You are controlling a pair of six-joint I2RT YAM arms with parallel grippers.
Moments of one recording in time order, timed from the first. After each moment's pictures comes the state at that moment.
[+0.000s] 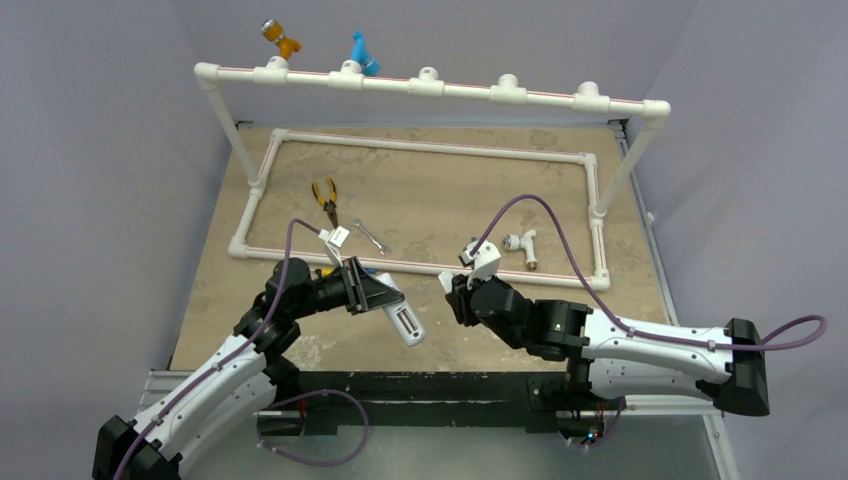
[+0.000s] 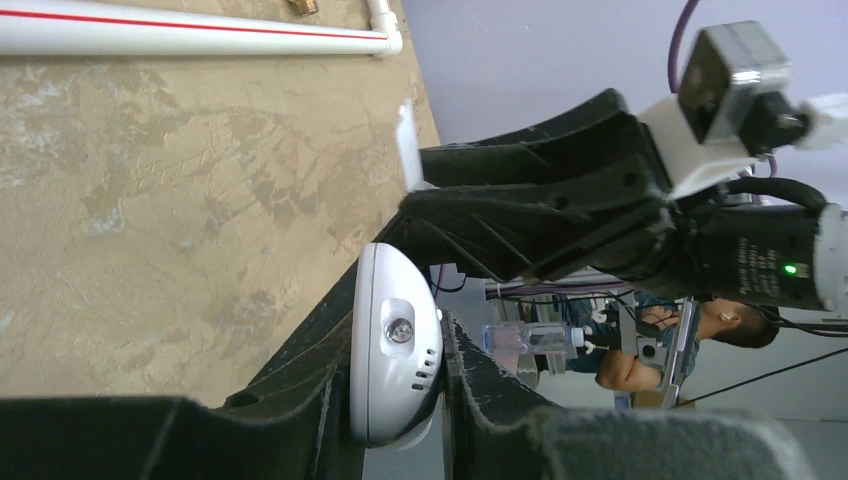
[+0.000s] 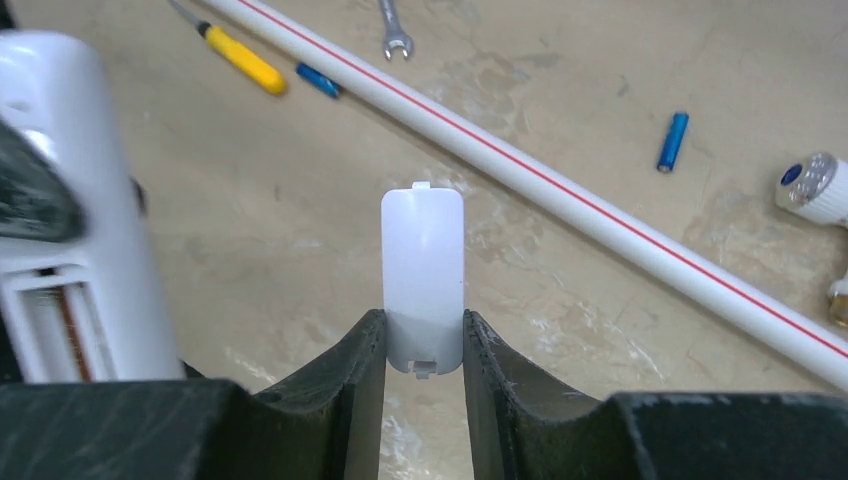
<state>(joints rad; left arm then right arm) -0.56 0.66 0.35 0.12 0.59 -1.07 1.30 0.96 0.76 -0.34 0.61 0.52</state>
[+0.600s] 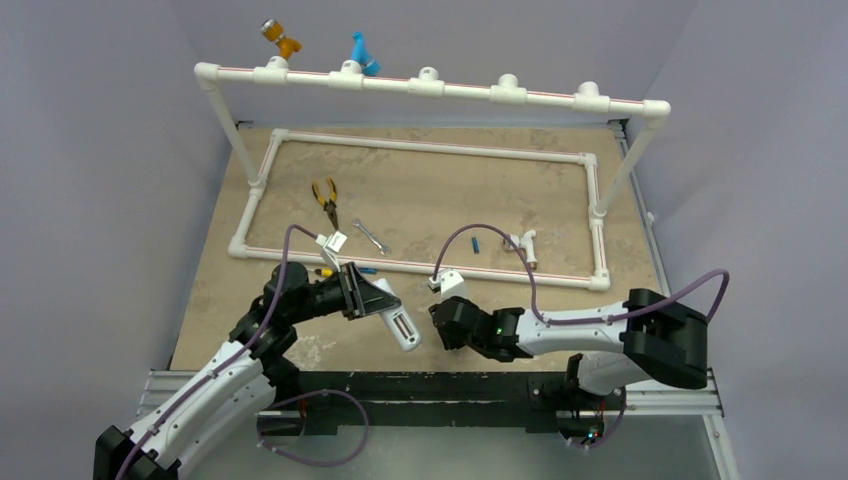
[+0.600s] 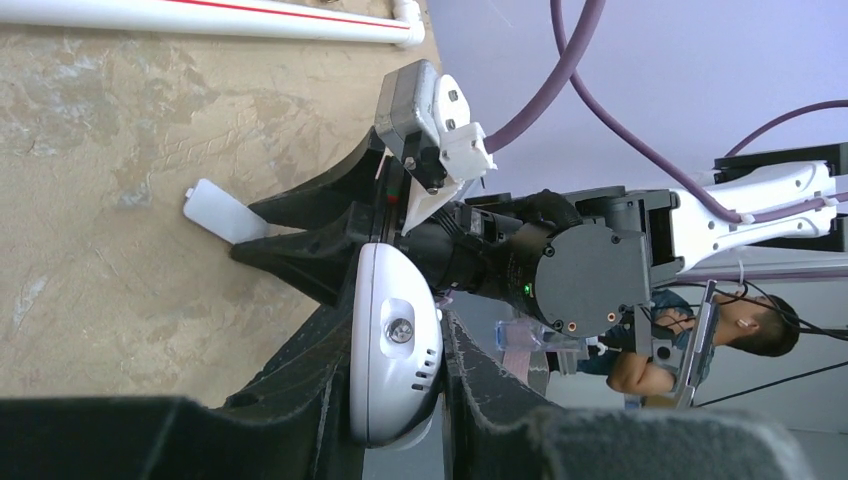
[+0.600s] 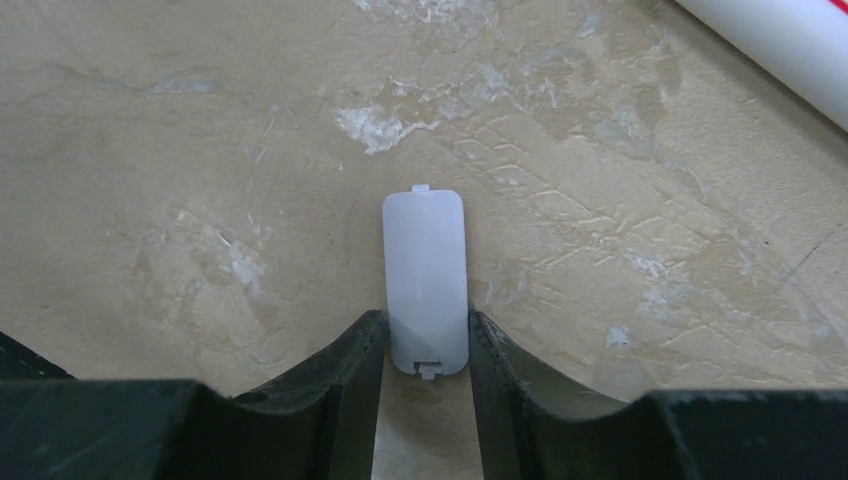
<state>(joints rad) -0.56 0.58 0.34 0.01 0.57 -1.05 1.25 1.36 0.57 -0.13 0.42 0.60</state>
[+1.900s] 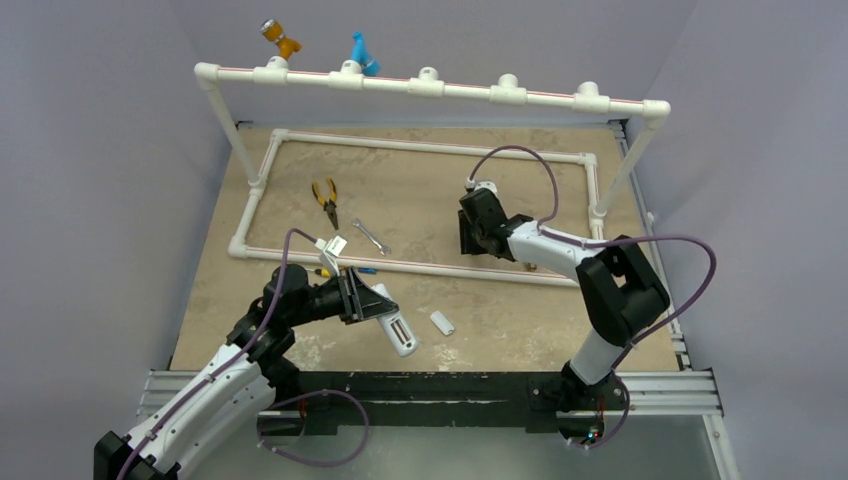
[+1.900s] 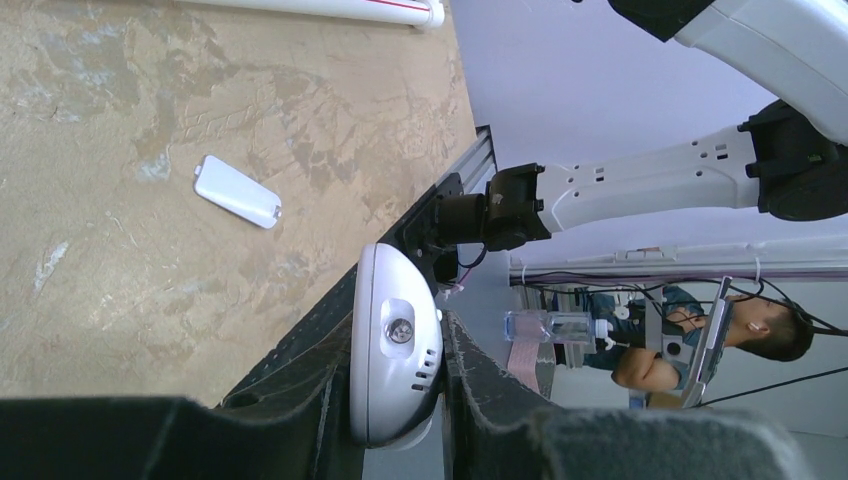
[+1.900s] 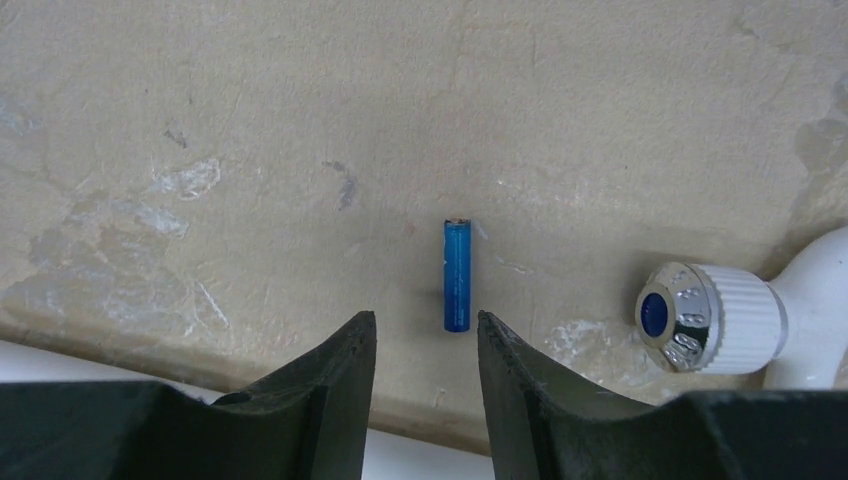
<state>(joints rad) -0.56 0.54 0.34 -0.08 0.57 -1.02 0.60 1.67 1.00 -0.25 0.27 0.42</state>
